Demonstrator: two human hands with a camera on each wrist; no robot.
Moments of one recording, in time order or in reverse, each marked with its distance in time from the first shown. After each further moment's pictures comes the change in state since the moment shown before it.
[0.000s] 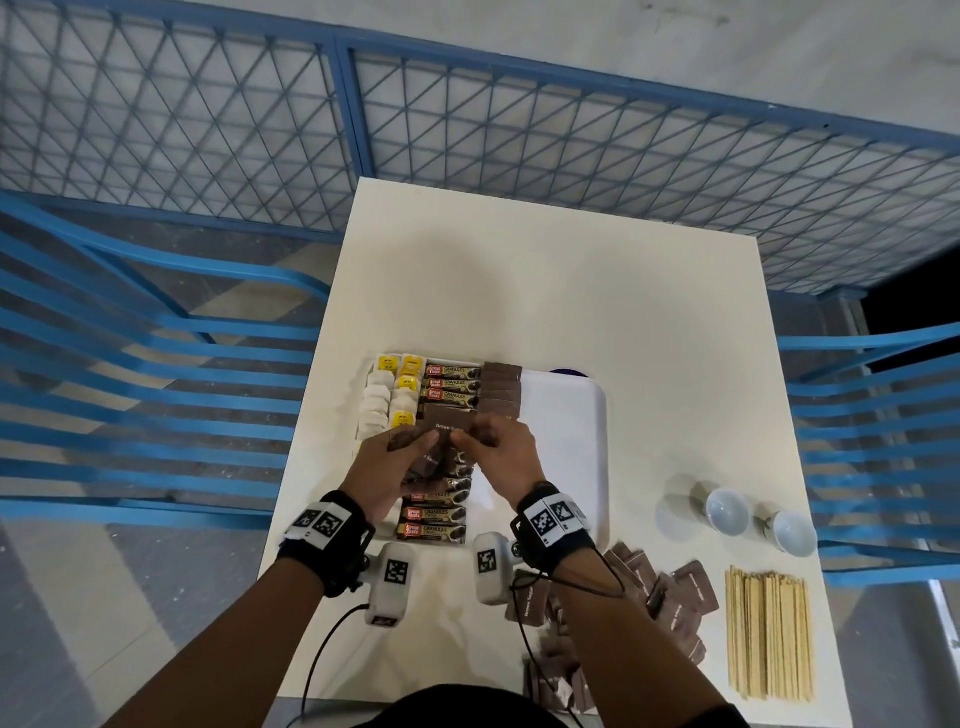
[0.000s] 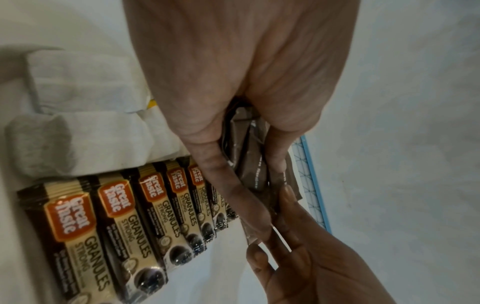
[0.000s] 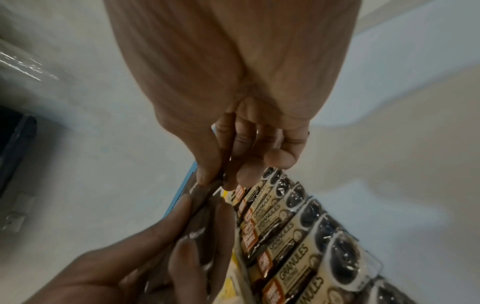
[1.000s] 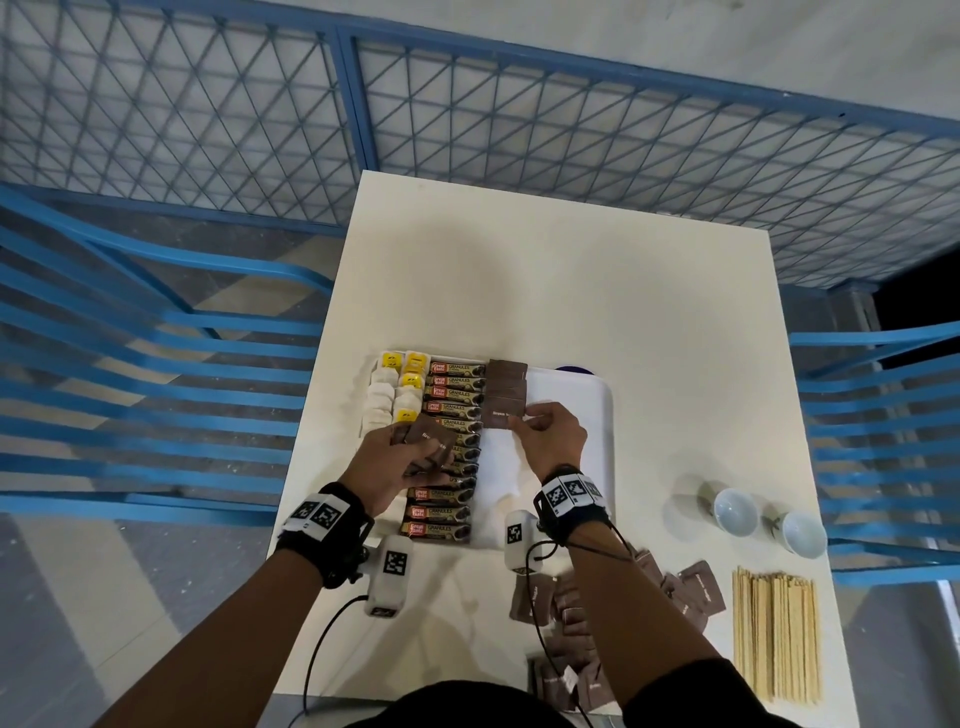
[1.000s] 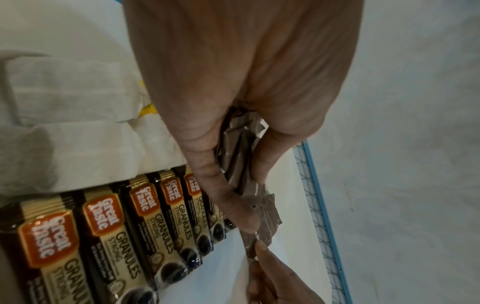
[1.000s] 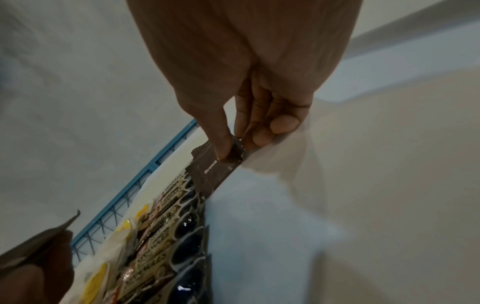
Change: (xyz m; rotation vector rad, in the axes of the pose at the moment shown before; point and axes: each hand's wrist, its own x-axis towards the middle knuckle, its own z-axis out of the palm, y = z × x) left_hand 0.007 0.006 -0.006 0.011 -0.017 -0.055; right_hand 0.025 0.018 -0.039 -0.229 0.324 0.198
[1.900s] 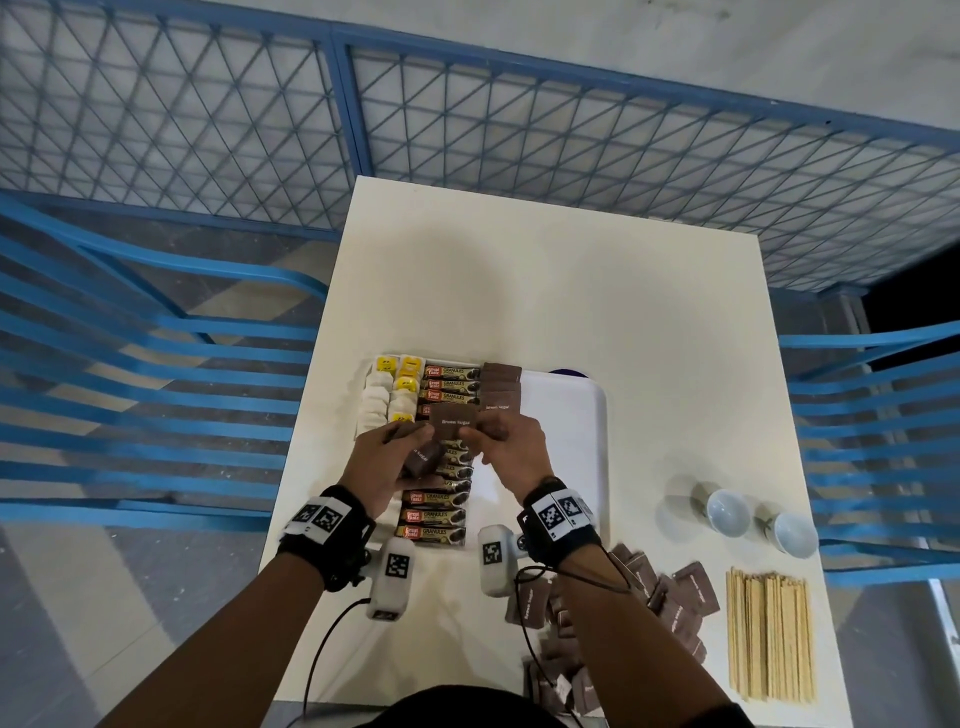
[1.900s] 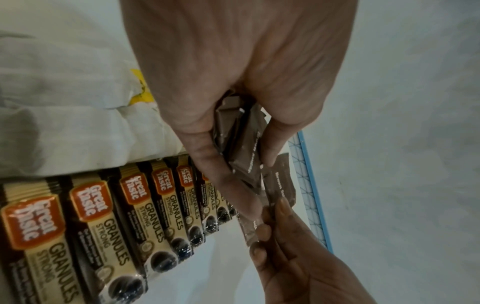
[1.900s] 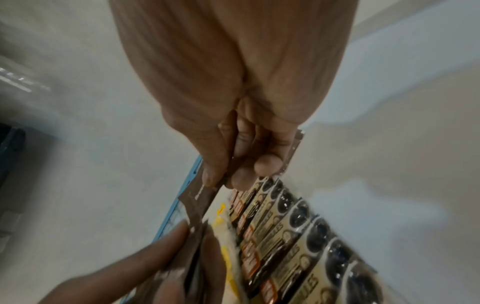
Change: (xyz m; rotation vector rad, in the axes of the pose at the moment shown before) left_hand 0.000 0.004 0.008 -0.073 0.102 0.014; right_hand -0.031 -0.022 0.015 0.297 -0.282 -0.146
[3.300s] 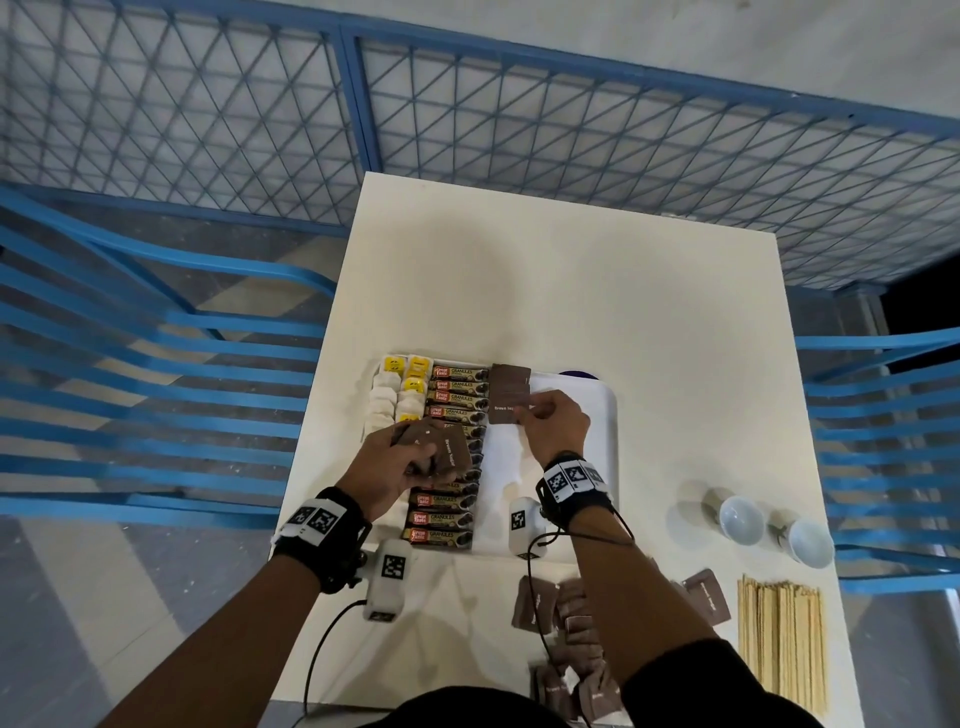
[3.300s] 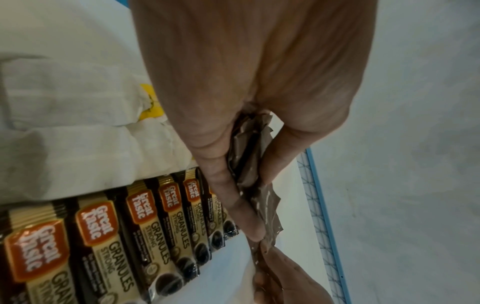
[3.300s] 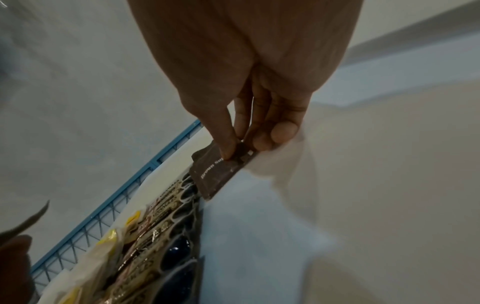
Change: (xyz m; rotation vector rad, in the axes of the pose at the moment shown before) left_hand 0.003 0.003 -0.011 -0.017 -0.156 -0.032; right_hand 0.044 0.007 -0.030 -0.345 0.283 0.143
